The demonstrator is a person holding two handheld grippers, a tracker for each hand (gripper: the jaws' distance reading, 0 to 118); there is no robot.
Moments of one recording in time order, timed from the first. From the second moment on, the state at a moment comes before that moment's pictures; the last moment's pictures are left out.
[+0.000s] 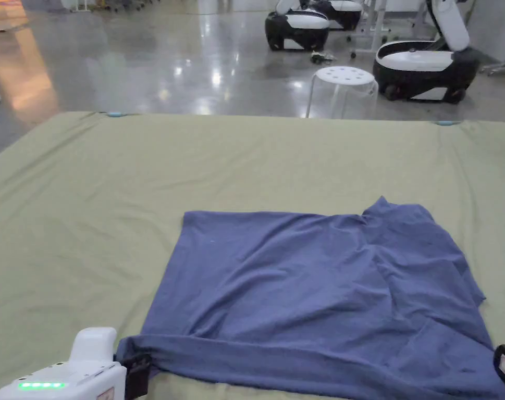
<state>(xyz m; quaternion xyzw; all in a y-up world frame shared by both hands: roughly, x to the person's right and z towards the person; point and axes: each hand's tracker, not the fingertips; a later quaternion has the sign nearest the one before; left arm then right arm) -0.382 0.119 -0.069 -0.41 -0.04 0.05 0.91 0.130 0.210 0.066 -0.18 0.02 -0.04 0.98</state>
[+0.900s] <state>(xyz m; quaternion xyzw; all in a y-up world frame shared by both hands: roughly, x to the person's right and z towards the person) -0.360 0.182 -0.069 -0.35 -0.03 0.01 0.94 0.220 0.195 0.002 -0.32 0.04 -0.13 0.94</state>
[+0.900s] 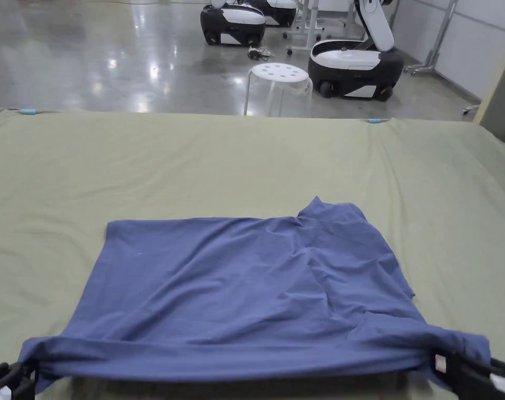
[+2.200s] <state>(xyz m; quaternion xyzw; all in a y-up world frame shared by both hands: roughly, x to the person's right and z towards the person) -0.357 0.186 -0.079 -0.34 -0.01 0.00 0.94 0.129 0.195 0.010 -0.17 0.02 -0.03 0.98</state>
